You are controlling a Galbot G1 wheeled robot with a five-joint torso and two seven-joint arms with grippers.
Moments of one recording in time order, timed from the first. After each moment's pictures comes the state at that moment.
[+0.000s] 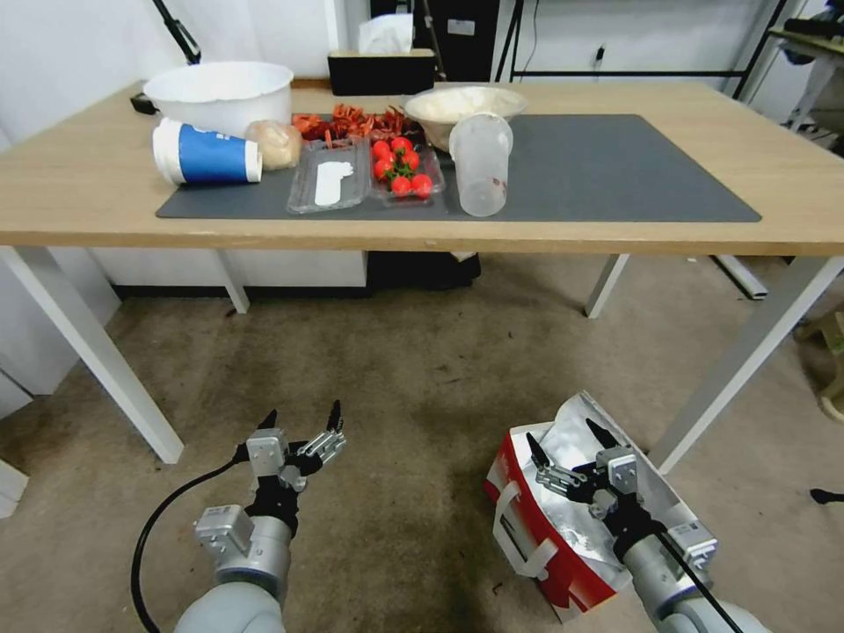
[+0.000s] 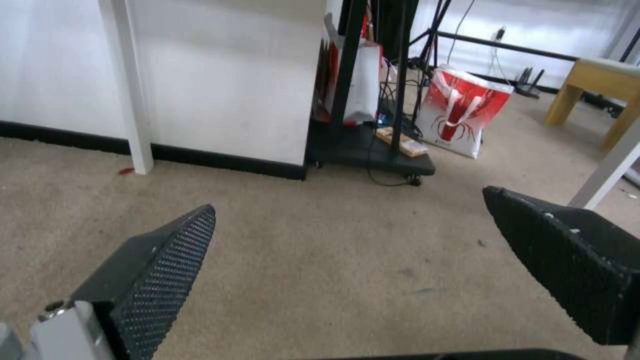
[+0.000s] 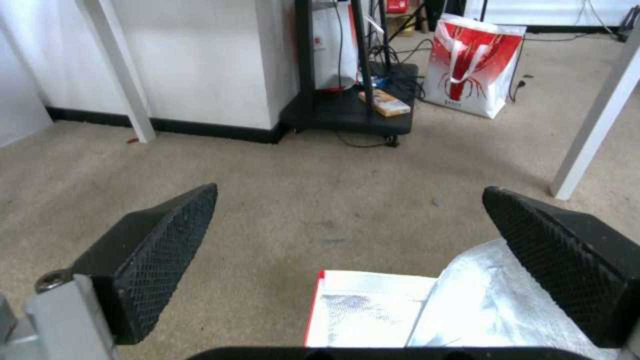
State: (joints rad) left arm 1.71 -1.27 -0.36 -2.22 -0.41 0.05 -0.30; right arm -1.75 1.47 0.68 2.15 0.13 -0.09 -0.35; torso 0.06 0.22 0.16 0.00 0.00
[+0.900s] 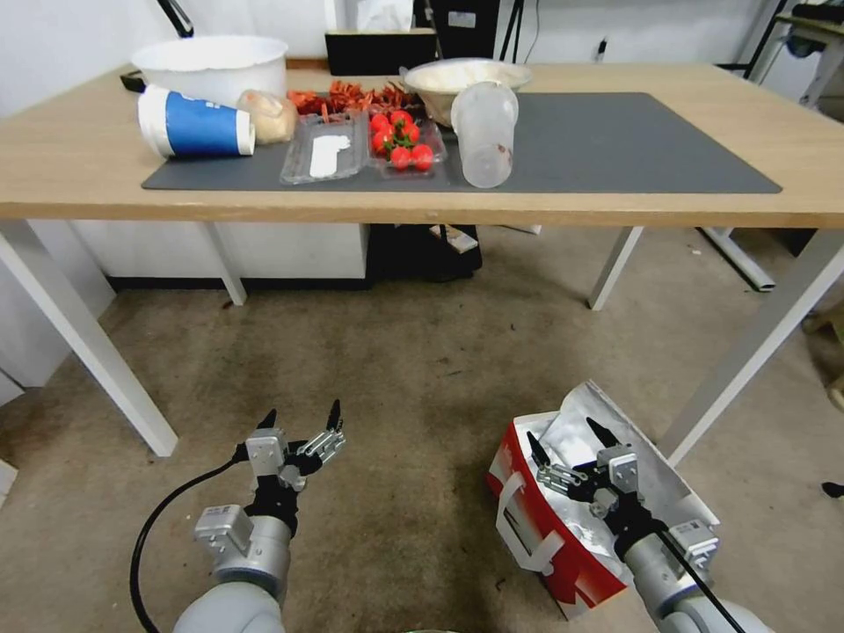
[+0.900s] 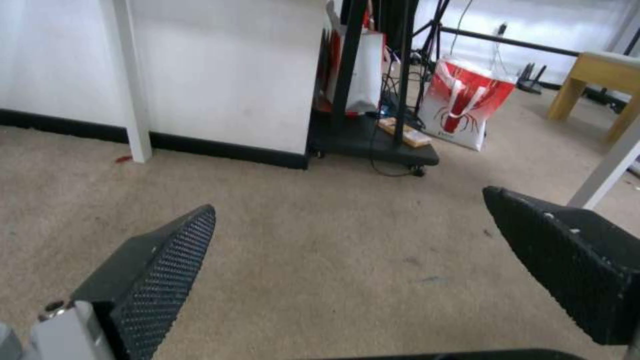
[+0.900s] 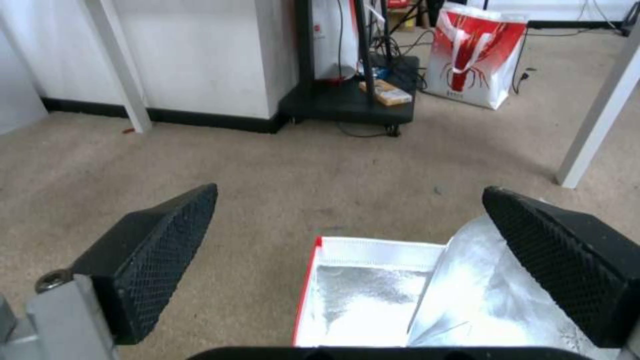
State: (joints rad) left arm 1.71 -1.27 -0.36 -2.22 -0.41 0.05 -0.30; right arm -1.75 1.46 0.69 2.14 0.14 -0.08 -0.35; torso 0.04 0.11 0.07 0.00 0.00
